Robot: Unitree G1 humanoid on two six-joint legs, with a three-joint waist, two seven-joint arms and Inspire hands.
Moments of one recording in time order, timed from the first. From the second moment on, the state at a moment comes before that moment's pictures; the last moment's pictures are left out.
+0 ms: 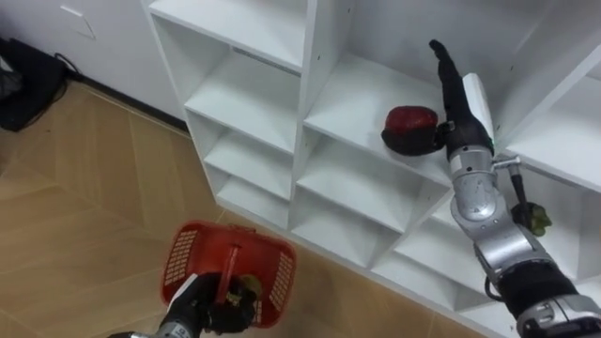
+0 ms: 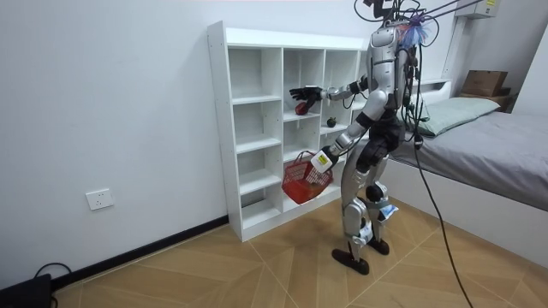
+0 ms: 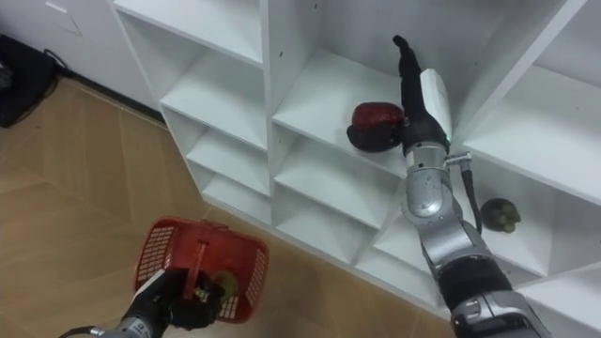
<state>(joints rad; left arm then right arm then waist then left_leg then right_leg) 0.05 0.22 -0.16 0.79 -0.08 -0.11 -0.15 -0.46 -0.33 0.21 0.75 -0.19 -0.27 -0.37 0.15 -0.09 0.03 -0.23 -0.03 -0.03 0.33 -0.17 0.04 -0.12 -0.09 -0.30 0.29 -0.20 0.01</state>
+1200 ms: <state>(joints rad) 0.05 0.23 -0.16 0.81 -0.08 -0.11 -0.15 -0.49 -0.33 0.21 0.89 -0.12 -0.27 -0.15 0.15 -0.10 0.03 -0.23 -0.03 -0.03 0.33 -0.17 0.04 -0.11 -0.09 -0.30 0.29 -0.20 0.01</state>
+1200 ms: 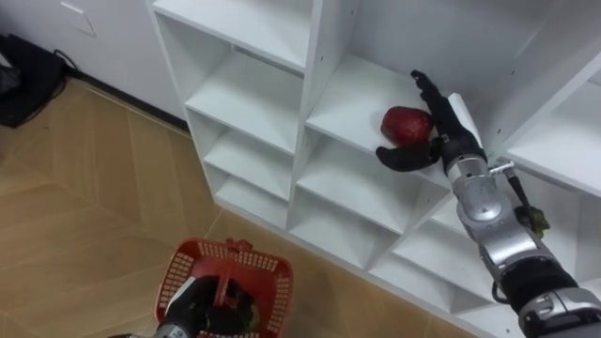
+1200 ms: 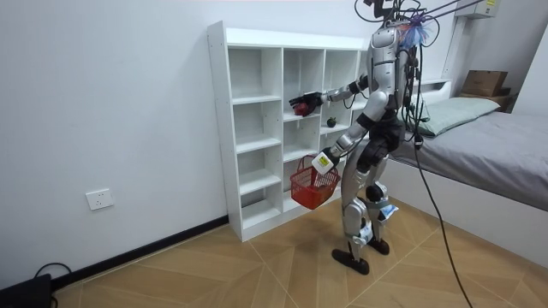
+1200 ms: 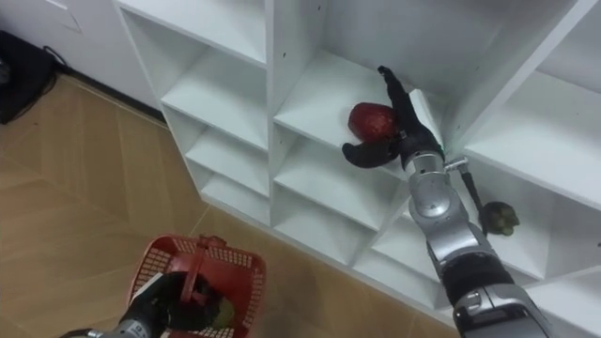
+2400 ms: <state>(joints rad) 0.03 0.23 -0.16 0.81 -0.08 -0.11 -0.15 -0.53 -0.33 0.18 0.93 -0.12 -0.27 -0.15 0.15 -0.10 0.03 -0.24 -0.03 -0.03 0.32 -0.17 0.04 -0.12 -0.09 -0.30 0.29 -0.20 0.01</state>
